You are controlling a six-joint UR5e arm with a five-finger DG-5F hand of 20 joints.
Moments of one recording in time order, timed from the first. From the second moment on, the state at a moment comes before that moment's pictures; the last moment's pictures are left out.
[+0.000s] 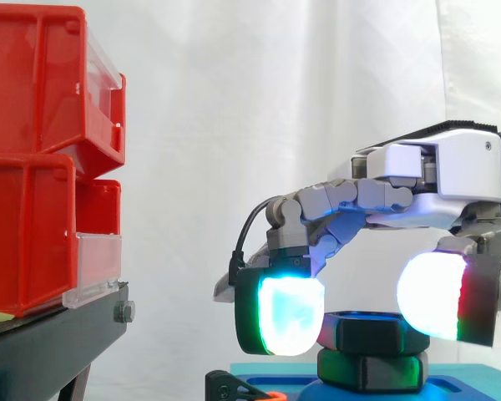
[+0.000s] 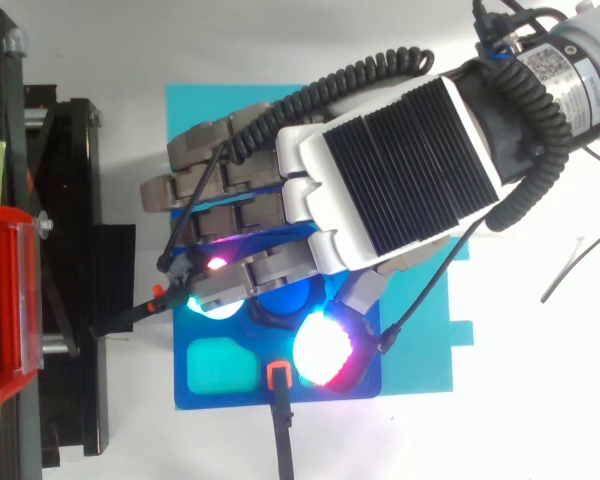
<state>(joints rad) -0.05 -2.33 -1.07 -2.86 -2.11 -1.54</state>
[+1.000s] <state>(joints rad) -0.05 -2.33 -1.07 -2.88 -2.11 -1.54</state>
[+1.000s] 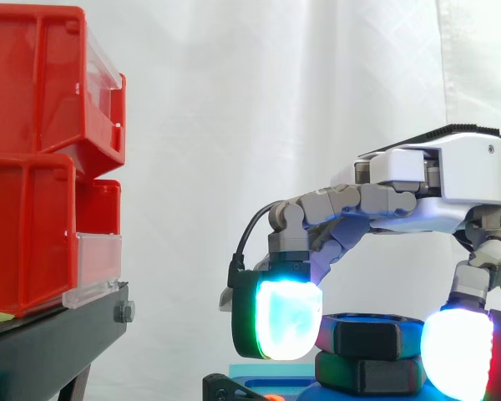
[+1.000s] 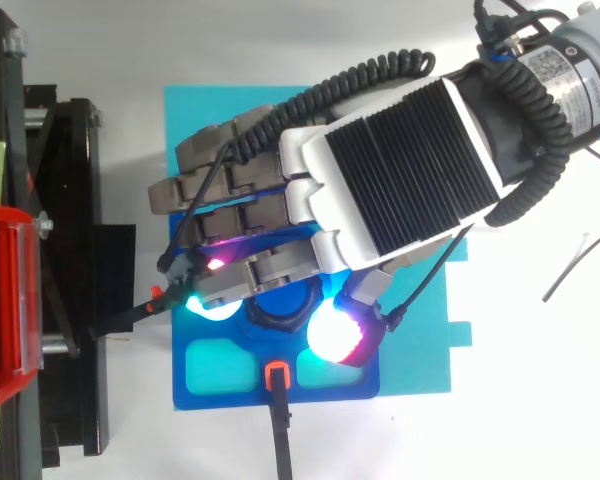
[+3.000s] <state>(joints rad) -0.03 -2.33 -0.93 -3.04 -2.11 -1.56</state>
